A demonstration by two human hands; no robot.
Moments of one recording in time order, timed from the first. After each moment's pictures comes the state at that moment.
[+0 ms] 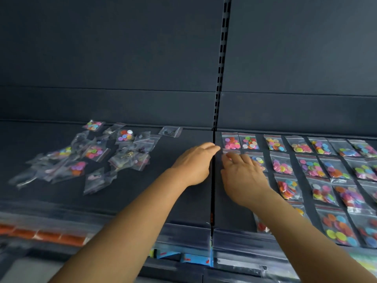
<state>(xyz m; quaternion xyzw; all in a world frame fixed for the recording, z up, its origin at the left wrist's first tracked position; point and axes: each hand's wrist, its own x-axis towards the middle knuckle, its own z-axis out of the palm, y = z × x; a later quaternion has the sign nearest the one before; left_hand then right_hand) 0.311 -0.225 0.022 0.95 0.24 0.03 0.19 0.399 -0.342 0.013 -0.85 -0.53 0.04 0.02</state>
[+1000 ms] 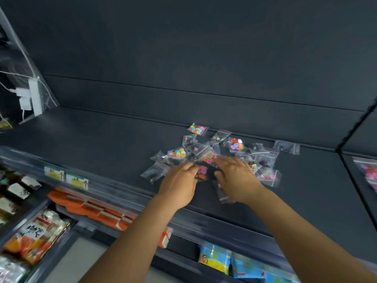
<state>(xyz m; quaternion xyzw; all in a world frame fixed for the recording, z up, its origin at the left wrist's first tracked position) 0.015 -0.052 -0.008 0.91 0.39 0.07 0.09 0.173 -0.118 -0.002 -0.76 -0.64 0.09 0.10</state>
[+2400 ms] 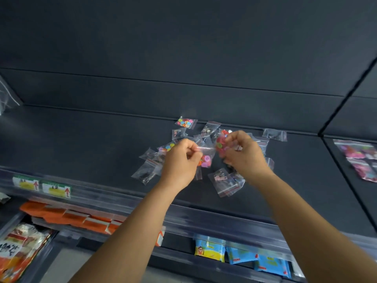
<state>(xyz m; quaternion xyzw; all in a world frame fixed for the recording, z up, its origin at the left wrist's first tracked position) 0.035 -0.038 0.007 0.77 0.40 0.31 0.39 0.177 -0.119 0.021 -0.73 -0.36 0.26 0.53</state>
